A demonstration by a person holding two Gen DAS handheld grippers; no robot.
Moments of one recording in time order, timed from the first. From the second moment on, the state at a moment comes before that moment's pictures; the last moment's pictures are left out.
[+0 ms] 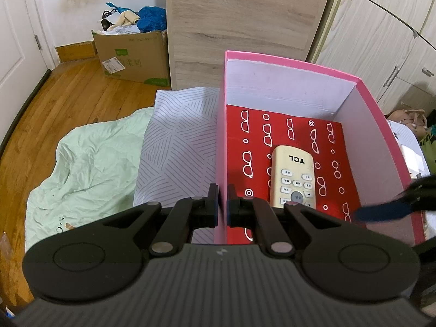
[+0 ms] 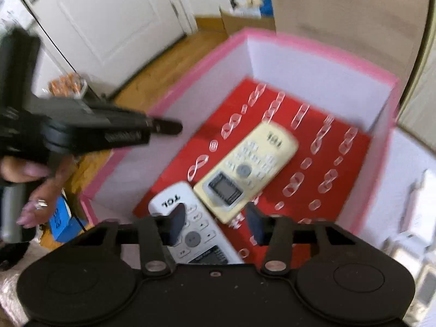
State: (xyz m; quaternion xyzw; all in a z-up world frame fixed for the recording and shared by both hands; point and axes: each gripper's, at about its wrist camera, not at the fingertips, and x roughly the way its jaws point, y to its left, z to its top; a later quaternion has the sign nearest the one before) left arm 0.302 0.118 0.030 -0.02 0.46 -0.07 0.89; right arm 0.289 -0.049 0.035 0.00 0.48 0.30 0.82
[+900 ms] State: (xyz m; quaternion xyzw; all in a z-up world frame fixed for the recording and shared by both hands) left arm 0.302 0.105 0.037 0.01 0.45 -0.05 0.89; right arm 0.257 -0.274 -0.037 0.09 0.55 0.07 0.83
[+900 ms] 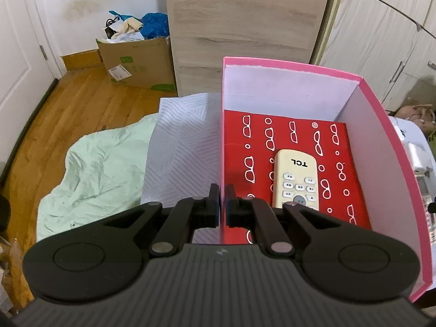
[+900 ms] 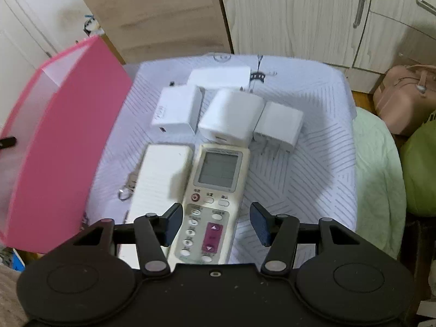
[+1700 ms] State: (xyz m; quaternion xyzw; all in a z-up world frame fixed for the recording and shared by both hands) left arm 0.298 0.098 0.034 0.08 0.45 -0.09 0.89; right arm 0.261 -0.255 -0.040 -0.05 0.52 0.10 0.84
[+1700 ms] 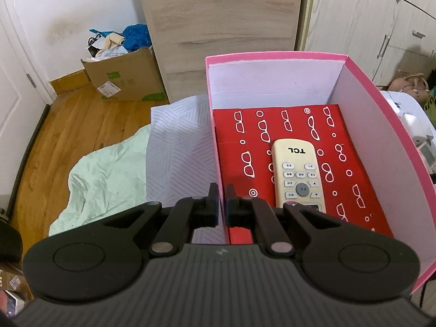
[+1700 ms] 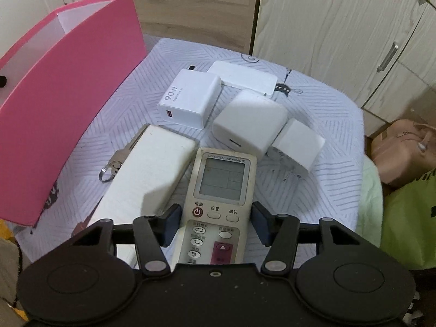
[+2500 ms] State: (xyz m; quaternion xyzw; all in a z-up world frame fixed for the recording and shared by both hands) left arm 0.295 0.099 0.036 0.07 0.44 -0.08 0.89; right arm 0.233 -0.200 0.079 -0.05 0.37 0.17 0.91
